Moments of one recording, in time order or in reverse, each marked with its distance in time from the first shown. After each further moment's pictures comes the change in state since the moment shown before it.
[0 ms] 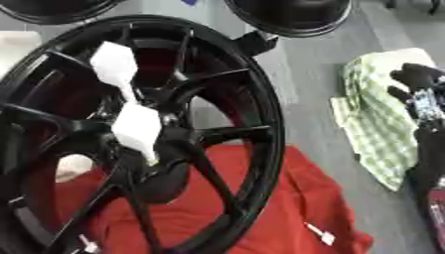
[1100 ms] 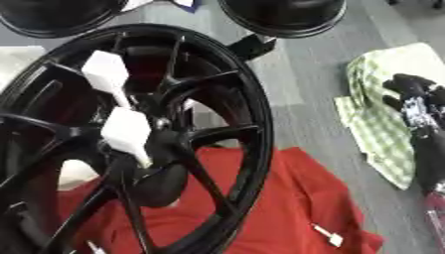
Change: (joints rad) left arm -0.129 0.620 -0.221 0.000 -0.218 0.027 -0.313; right arm 0.058 -0.028 0.000 0.000 0.018 0.006 -0.005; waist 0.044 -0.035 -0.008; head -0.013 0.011
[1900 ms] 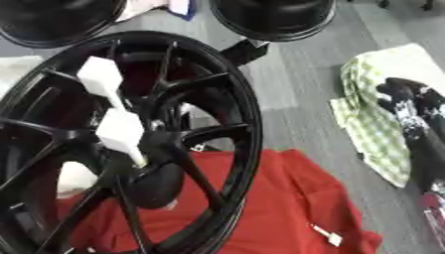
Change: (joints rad) left arm -0.207 0.200 -0.069 -0.006 -0.016 -0.140 -0.612; right arm 0.041 -0.015 0.000 0.000 0.018 0.003 0.000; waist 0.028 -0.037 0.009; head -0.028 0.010
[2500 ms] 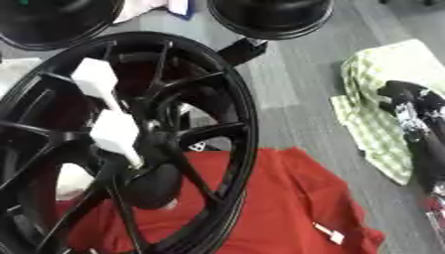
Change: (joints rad) left arm -0.230 -0.047 -0.161 0.028 -0.040 0.012 -0.309; right arm 0.007 -0.003 0.000 0.000 0.008 0.005 0.004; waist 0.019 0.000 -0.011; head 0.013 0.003
